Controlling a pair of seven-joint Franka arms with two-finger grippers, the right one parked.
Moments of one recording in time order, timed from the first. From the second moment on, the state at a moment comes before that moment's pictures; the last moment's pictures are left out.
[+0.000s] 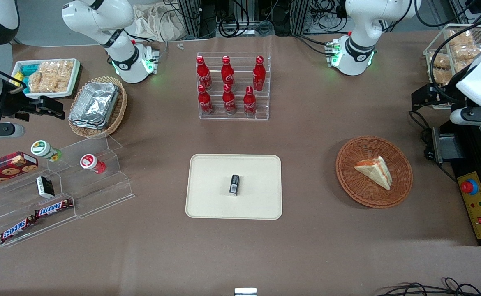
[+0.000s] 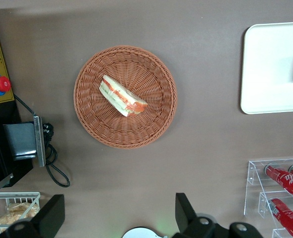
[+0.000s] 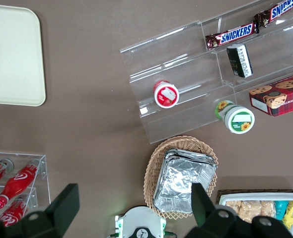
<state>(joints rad) -0.14 0.01 0.06 -1.51 -0.02 1.46 0.00</state>
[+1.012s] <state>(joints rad) -0.06 0.21 0.10 -1.84 -0.02 1.90 -0.73</state>
